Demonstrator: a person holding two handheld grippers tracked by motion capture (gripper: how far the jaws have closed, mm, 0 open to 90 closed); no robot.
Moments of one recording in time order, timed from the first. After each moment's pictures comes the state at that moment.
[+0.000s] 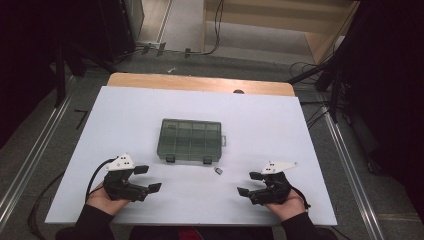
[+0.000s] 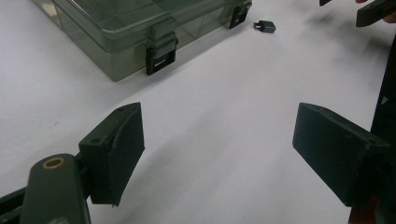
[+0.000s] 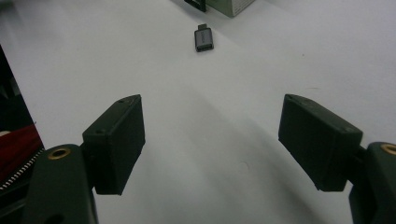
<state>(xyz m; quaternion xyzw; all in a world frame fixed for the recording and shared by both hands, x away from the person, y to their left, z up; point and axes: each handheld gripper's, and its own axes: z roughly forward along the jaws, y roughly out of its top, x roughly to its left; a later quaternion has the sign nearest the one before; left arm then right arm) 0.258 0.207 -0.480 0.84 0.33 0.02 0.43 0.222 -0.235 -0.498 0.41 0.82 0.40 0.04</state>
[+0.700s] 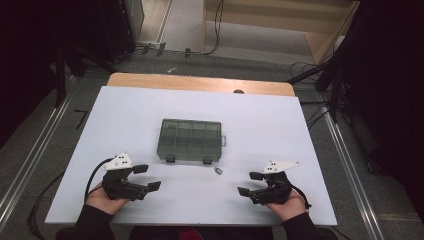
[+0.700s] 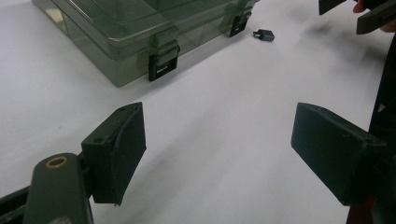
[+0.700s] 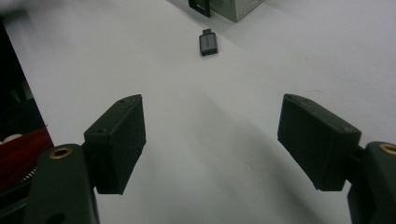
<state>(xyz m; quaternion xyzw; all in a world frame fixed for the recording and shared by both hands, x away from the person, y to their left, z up) 0.259 0.209 -0.479 0.84 0.33 0.02 0.44 0.223 -0.238 -0.496 0.41 0.82 0.41 0.03</state>
